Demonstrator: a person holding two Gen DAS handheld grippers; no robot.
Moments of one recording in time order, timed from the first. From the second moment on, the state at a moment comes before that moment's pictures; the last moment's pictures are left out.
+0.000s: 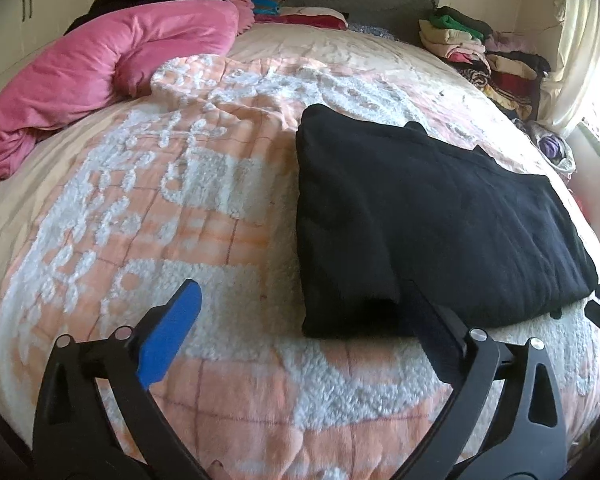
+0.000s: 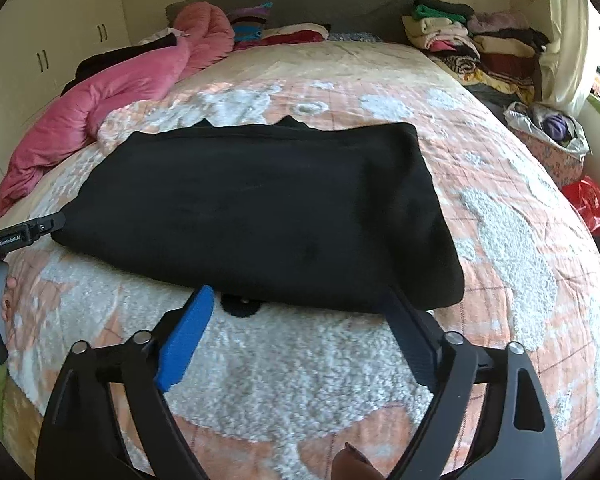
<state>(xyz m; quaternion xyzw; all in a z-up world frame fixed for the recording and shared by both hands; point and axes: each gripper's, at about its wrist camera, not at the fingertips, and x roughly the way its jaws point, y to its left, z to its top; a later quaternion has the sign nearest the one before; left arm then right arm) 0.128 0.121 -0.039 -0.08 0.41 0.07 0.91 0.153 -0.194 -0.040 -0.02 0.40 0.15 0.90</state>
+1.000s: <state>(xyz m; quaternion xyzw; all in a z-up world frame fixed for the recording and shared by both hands) 0.092 0.165 -0.025 -0.11 0.38 0.13 0.91 0.139 -0.071 -0.015 -0.11 0.35 0.26 0.89</state>
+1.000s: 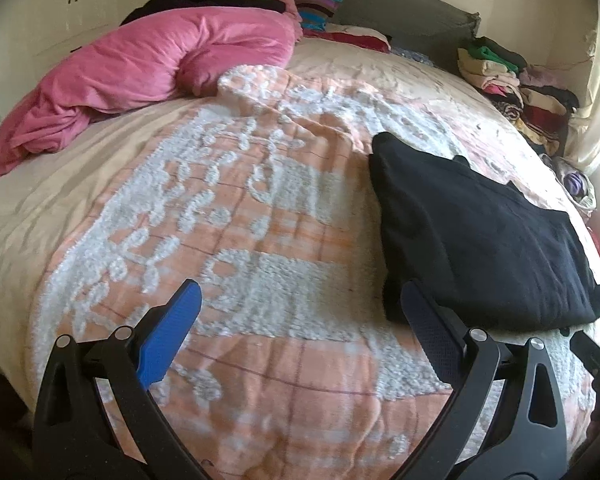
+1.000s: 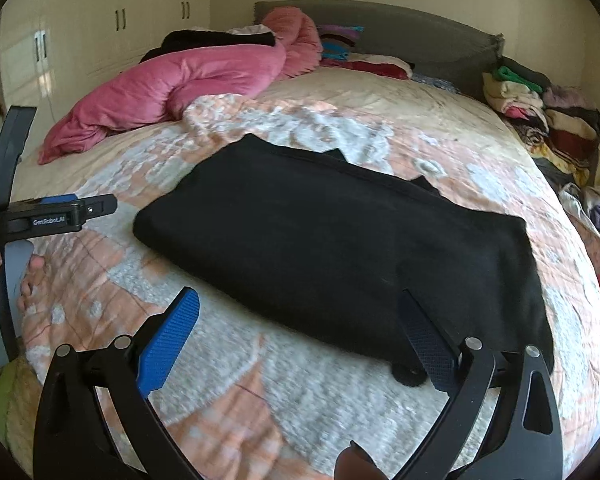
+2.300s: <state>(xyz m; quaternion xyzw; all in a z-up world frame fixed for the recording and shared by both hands) 0.134 0.193 -0.022 -0.11 0.38 0.16 0.90 0.176 0.069 -0.082 -0.30 0.33 0.26 0.86</state>
